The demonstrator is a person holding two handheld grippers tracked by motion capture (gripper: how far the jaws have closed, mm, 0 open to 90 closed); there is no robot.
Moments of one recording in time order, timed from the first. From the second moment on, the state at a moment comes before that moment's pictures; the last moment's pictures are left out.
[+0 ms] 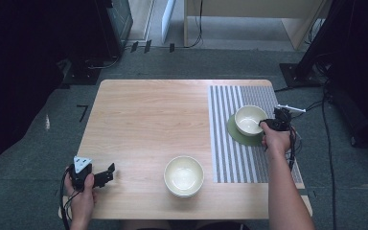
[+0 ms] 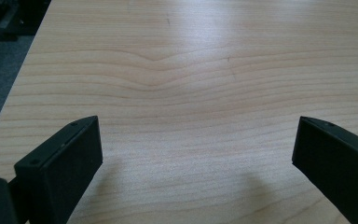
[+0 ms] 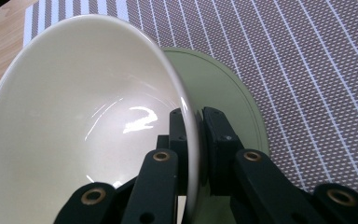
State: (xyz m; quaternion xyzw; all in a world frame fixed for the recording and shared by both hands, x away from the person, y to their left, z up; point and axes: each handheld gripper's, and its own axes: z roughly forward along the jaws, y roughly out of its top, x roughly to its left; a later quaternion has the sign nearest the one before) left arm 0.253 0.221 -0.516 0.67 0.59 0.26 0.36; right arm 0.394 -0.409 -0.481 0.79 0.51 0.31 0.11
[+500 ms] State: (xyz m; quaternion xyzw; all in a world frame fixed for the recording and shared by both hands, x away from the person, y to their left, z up) left arm 0.254 0.221 -0.516 0.67 0.59 0.26 0.36; right arm 0.398 -0.411 -0.480 0.80 0.50 0.31 0.09
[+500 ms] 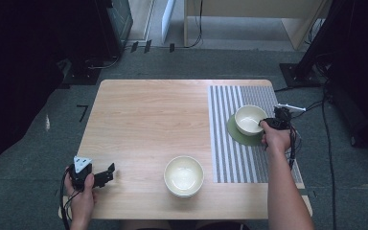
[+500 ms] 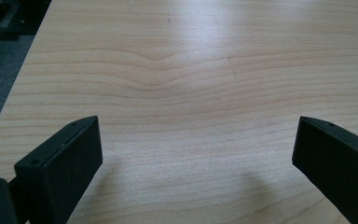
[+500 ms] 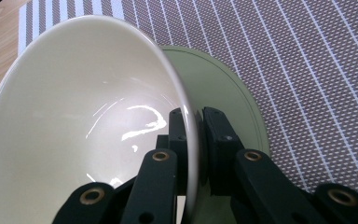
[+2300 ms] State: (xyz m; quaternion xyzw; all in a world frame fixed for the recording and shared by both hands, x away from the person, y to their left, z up) left arm 0.254 0.220 -0.516 0.68 0.59 0.26 0.35; right arm 0.341 -0.398 -0.474 0.68 0.57 0.40 0.21
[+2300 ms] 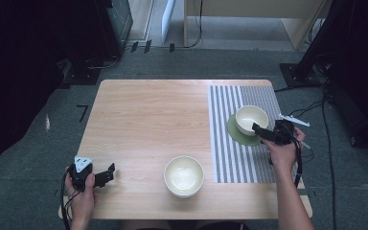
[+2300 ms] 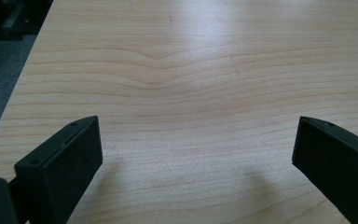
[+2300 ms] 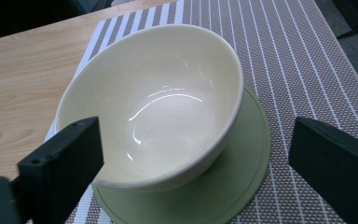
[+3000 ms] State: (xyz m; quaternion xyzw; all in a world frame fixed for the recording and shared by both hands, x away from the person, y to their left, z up) left arm 0.254 0.219 -0.516 0.68 0.59 0.26 0.35; right arm 0.317 -0.403 -0.481 0.70 0.55 0.39 0.23
